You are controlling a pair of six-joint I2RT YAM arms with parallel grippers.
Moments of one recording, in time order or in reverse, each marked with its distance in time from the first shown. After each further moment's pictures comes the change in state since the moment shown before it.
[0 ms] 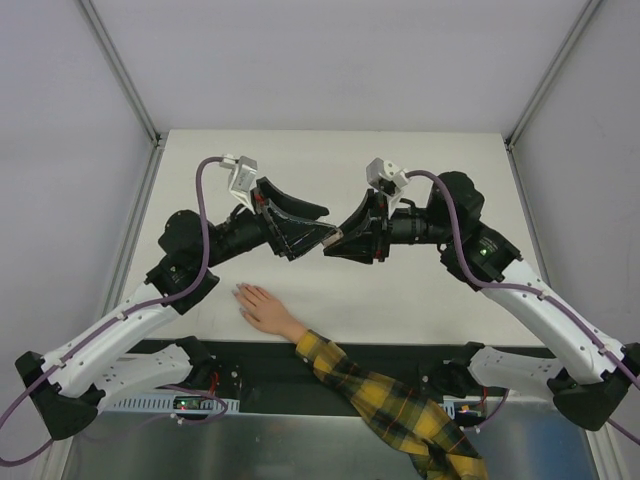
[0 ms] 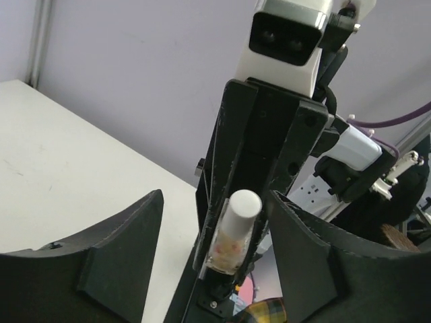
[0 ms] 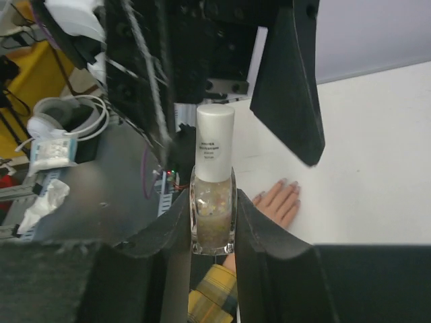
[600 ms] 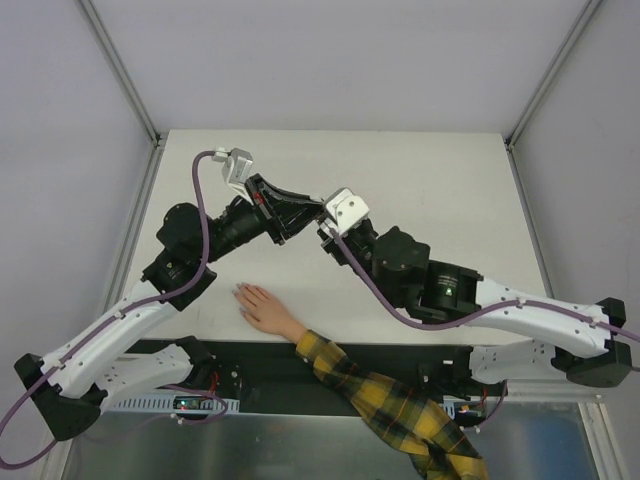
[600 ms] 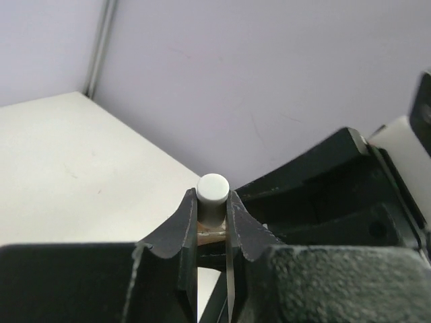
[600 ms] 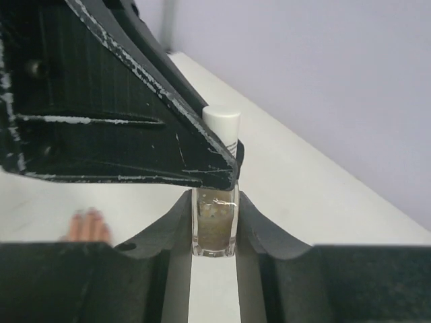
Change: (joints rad) left arm 0.029 0.024 0.040 -0.048 -0.041 0.064; right arm 0.555 0.065 0.052 0.039 1.388 -0.358
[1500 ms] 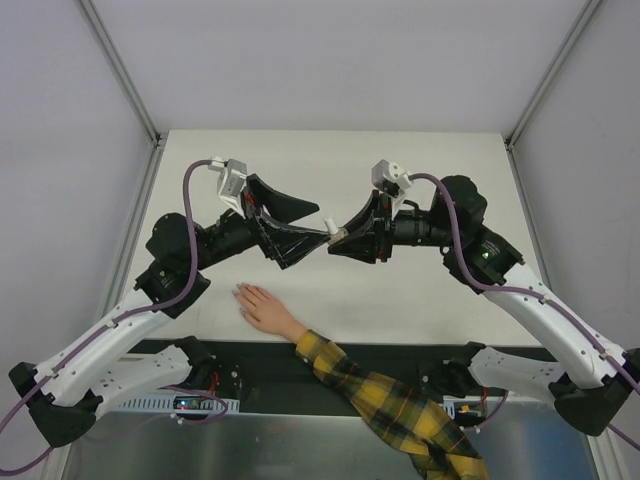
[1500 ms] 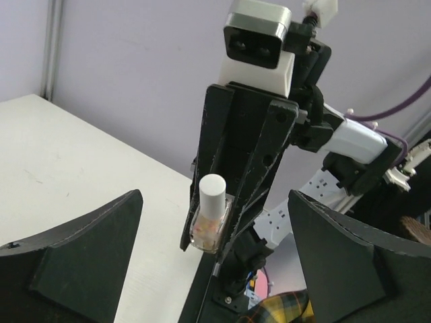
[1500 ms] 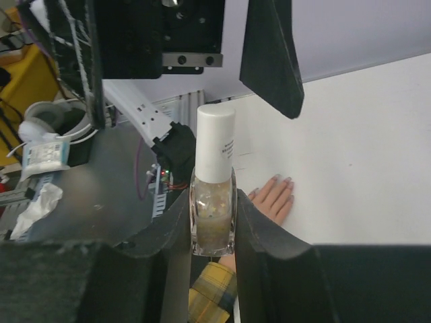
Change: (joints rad) left arm -0.010 -0.061 -0.030 0.000 0.069 -0.008; right arm -0.580 -0.096 -0.101 -0.019 -1.363 0.362
